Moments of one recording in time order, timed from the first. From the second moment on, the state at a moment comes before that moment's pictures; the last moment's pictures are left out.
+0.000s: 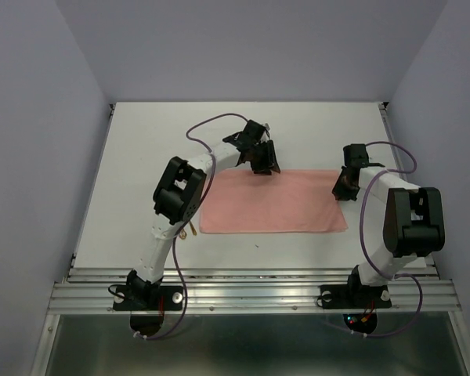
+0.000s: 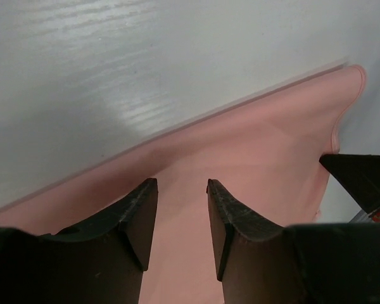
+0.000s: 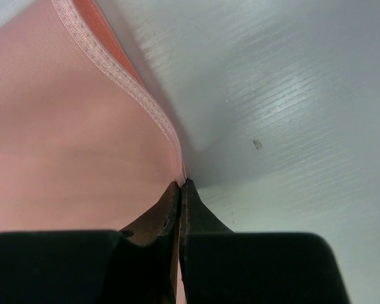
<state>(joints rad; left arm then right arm) -0.64 2.35 1.87 -0.37 0.31 -0.72 0.00 1.64 0.95 -0.46 0.17 0.50</state>
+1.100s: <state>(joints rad) -0.44 1.75 1.10 -0.33 0.07 -0.68 0.07 1.43 0.99 -0.60 0.18 0.51</state>
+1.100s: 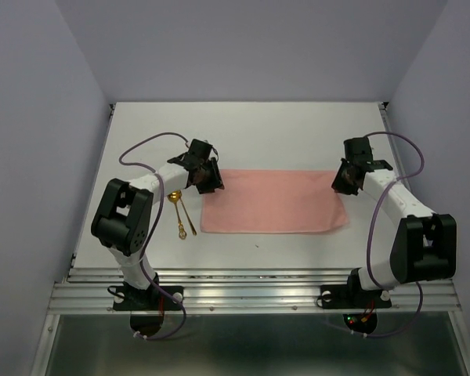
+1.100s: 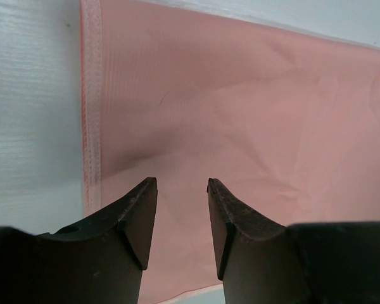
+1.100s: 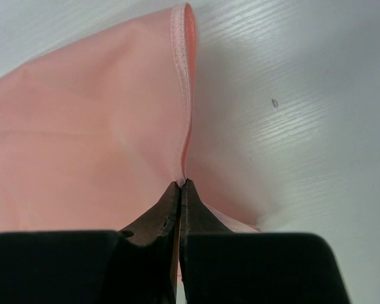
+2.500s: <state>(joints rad) -0.42 1.59 1.05 -0.39 -0.05 -0.64 0.05 1.64 0.96 -0.58 0.27 0.56</state>
